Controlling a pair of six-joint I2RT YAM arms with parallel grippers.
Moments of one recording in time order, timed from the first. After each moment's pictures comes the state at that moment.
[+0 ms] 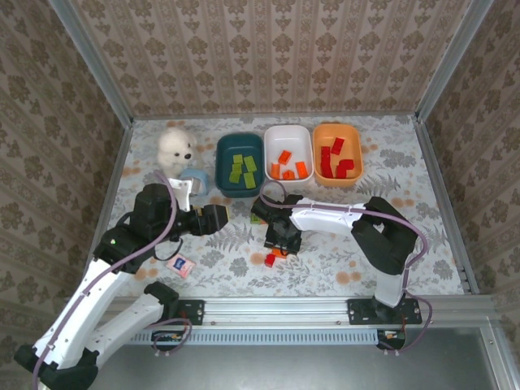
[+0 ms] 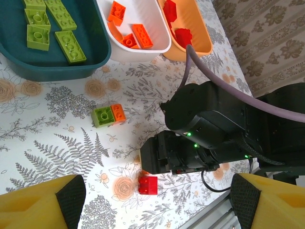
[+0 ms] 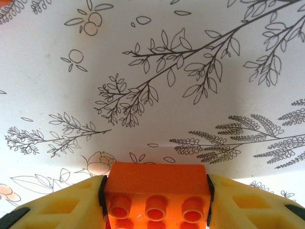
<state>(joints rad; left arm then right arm) -0.58 0.72 0.92 -0.79 0.29 -0.54 0.90 1.85 1.20 -0.83 -0.03 1.21</state>
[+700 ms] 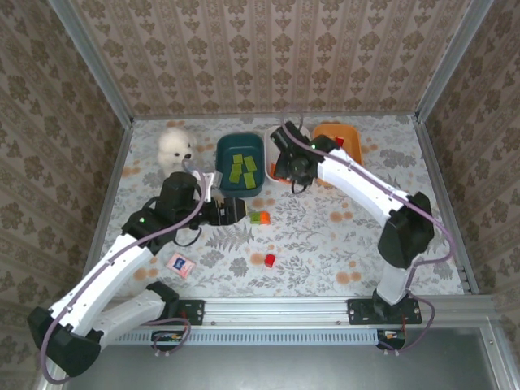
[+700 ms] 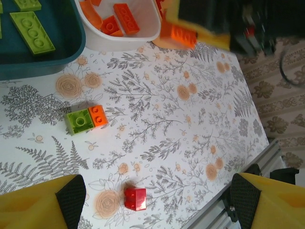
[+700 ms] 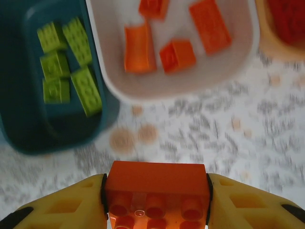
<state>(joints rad) -0.63 0.93 0.89 -0.60 0.35 -0.57 0.61 1.83 1.72 -0.97 0.18 0.86</state>
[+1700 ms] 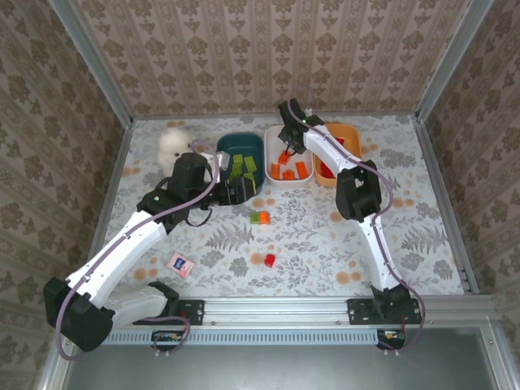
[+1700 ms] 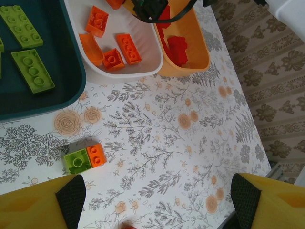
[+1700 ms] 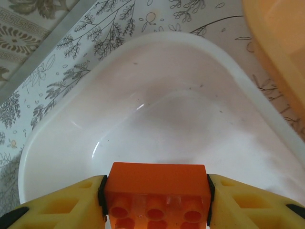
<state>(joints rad) -0.60 1.11 1.00 -0.50 0.34 -0.58 0.39 2.51 2.33 -0.81 0.24 1.04</state>
